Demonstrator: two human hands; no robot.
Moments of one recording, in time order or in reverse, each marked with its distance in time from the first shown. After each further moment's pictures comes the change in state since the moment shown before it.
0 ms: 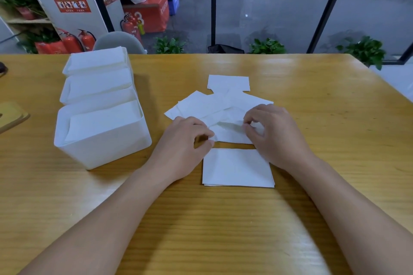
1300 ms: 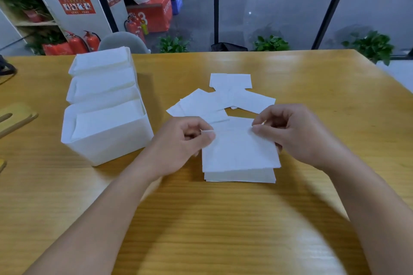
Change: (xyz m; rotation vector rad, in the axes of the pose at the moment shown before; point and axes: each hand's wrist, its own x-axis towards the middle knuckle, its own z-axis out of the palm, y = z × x) left_hand -0.013 0.006 -0.024 -0.658 -0.076 -0.092; right_hand -0.015 -0.009 -0.057 0.580 -0.252 0.315
